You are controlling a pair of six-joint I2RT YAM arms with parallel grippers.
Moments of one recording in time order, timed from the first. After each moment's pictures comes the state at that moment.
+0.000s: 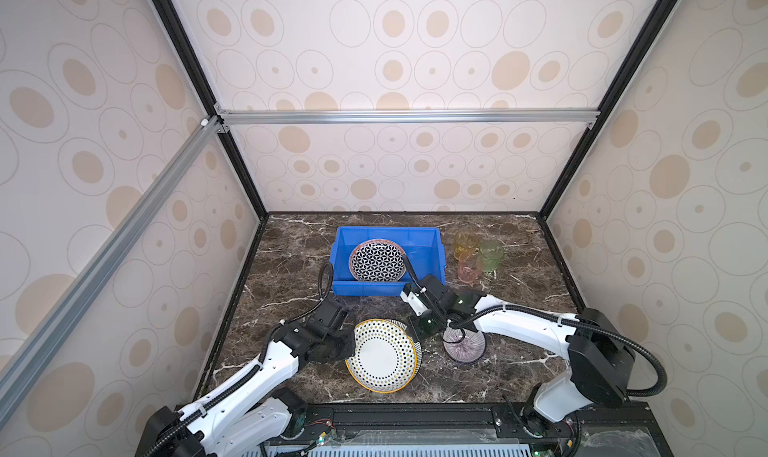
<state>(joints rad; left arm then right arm) -0.60 0.94 0.59 -0.79 0.09 -0.71 0.88 1.54 1.03 -0.53 -0.23 0.47</state>
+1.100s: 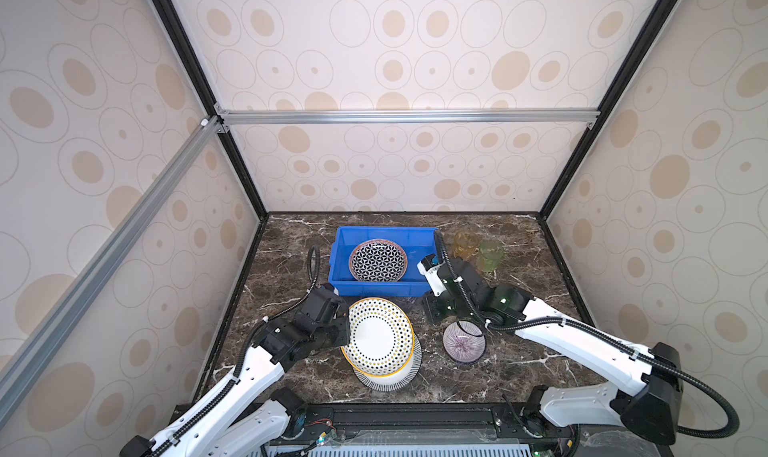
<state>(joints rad) -0.60 0.85 0.77 -0.89 -0.01 -0.67 0.88 1.26 1.11 -0.60 0.01 0.39</state>
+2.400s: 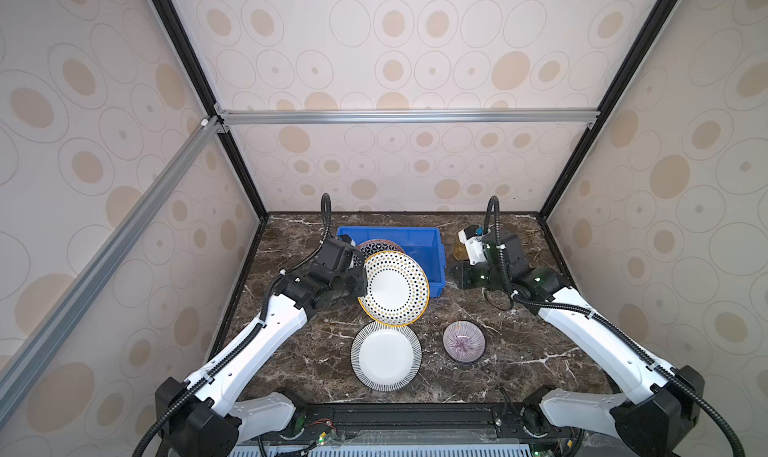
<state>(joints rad) -0.51 1.22 1.15 -0.75 0.00 -0.53 0.50 1.23 1.14 -0.58 -0.19 0.36</state>
